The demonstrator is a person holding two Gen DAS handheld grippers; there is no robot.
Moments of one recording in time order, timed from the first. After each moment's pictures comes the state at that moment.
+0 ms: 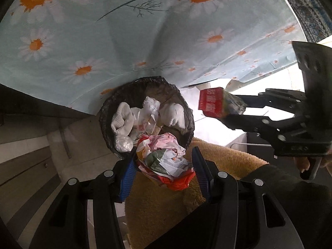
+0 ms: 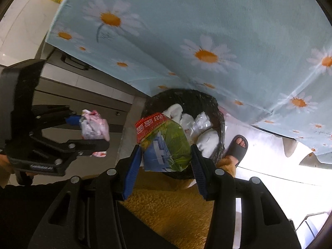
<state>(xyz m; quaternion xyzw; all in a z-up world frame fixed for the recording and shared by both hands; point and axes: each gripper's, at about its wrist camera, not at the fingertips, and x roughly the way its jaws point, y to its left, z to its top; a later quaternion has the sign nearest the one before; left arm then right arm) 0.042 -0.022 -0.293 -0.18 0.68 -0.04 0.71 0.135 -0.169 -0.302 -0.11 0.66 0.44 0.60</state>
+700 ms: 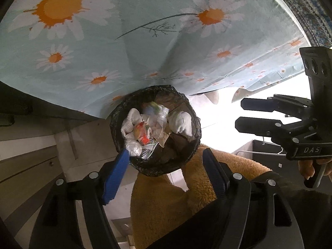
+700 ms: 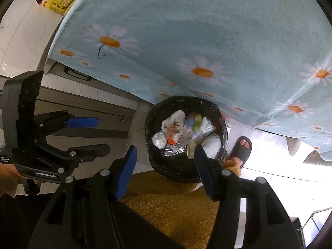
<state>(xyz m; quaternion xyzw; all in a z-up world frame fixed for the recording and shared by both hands) 0.048 -0.012 -0.284 -0.18 0.67 -0.01 0.72 0.148 -0.168 -0.285 -0.08 0.66 0.45 0.60</state>
